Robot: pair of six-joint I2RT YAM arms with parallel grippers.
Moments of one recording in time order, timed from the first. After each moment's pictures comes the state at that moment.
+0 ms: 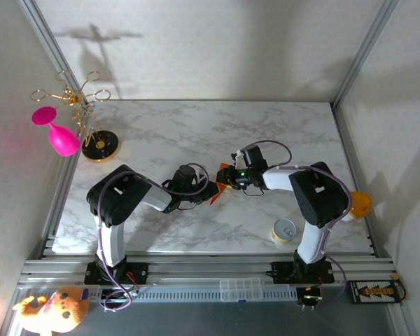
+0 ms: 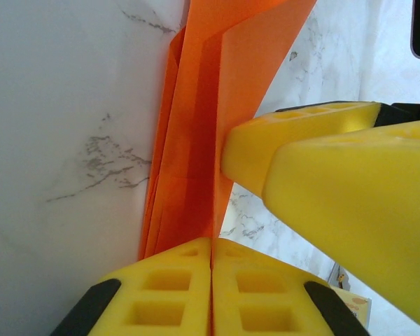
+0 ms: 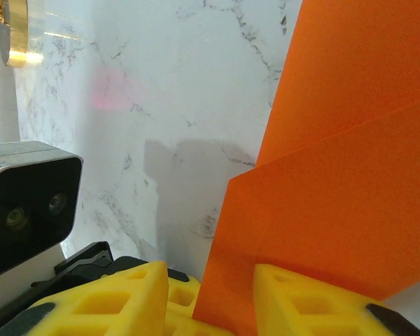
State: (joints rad) left arm -0.64 1.94 0.72 0.64 0.44 -1.11; right arm 0.49 1.84 0.89 0.09 -0.61 0.69
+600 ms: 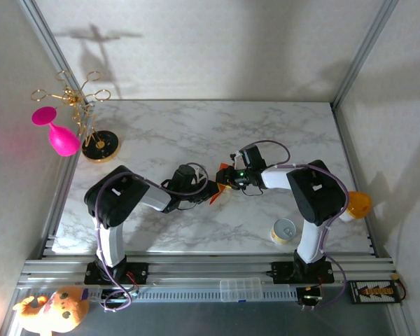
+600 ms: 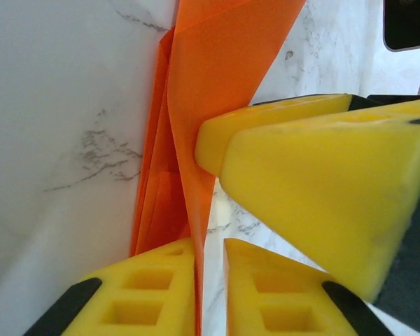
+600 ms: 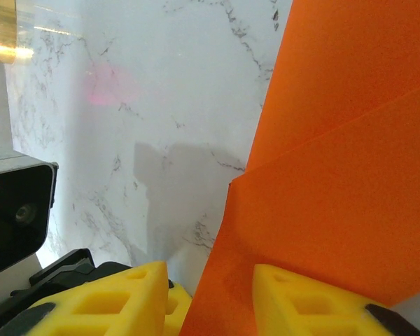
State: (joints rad) left arm -0.64 1.91 0.71 0.62 0.44 -1.11; right arm 0.49 1.87 0.91 0.08 -0.61 0.67
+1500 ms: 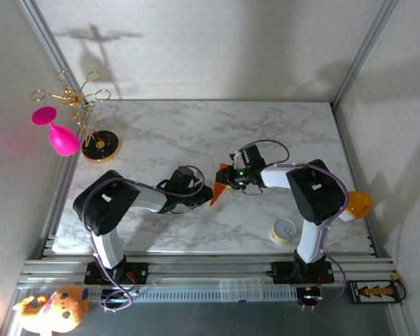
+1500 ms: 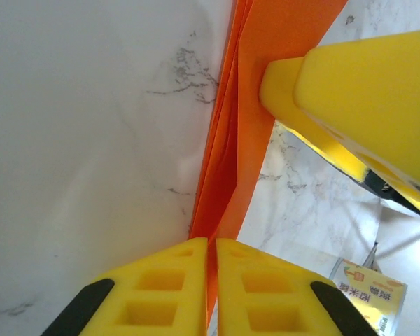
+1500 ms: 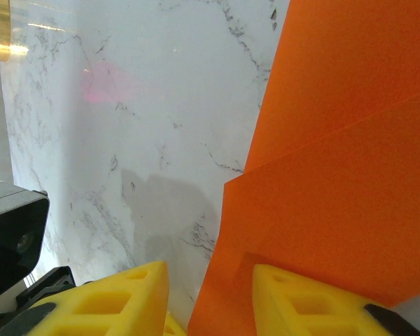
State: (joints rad) left arm -0.65 1.81 0.69 0.38 0.40 -1.05; right arm 0.49 1.88 0.93 0.04 -0.61 0.67
